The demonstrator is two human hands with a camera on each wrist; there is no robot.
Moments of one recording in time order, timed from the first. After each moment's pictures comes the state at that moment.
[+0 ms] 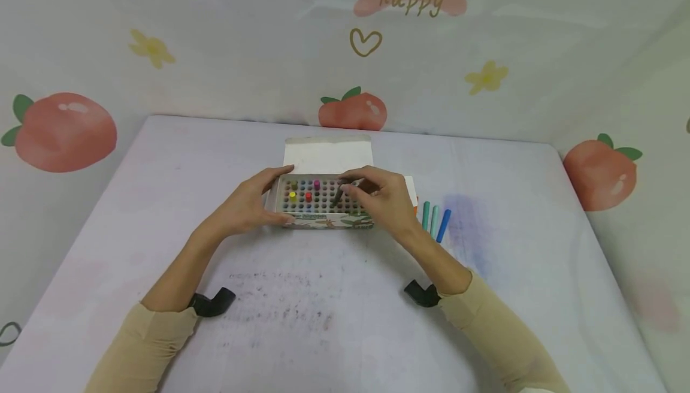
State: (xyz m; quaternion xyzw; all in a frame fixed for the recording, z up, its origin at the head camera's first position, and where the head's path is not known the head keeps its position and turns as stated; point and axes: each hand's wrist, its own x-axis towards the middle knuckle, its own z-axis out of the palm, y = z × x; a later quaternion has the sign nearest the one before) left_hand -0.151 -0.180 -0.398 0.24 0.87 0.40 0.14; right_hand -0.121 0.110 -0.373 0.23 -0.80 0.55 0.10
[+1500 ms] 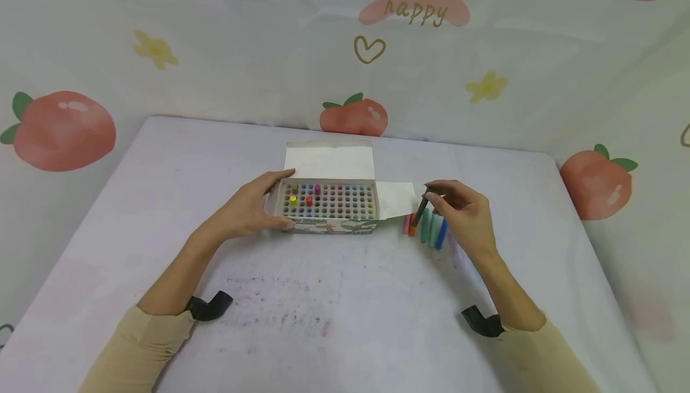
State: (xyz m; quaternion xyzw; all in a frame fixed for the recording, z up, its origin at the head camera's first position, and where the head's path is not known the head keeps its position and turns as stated) left_hand -0.150 -0.180 -0.395 0.23 0.88 0.39 0.14; right_hand -0.089 0.220 -0.372 0.06 -0.81 0.57 0.11
